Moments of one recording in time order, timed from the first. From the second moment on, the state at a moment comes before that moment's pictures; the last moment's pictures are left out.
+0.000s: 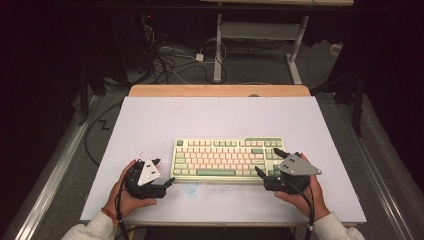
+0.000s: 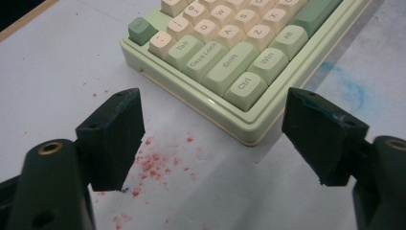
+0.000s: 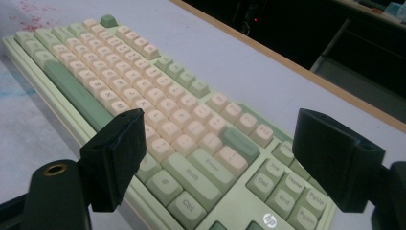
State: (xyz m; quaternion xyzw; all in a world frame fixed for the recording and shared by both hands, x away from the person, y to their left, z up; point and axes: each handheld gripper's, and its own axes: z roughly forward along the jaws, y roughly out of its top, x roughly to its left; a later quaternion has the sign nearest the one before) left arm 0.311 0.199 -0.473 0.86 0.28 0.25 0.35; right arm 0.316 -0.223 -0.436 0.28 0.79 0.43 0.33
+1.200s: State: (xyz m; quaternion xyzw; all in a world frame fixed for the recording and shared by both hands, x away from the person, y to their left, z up) left arm 0.342 0.174 -0.440 0.88 0.26 0.19 0.36; right arm 0.302 -0.244 -0.457 0.31 0.81 0.39 0.32
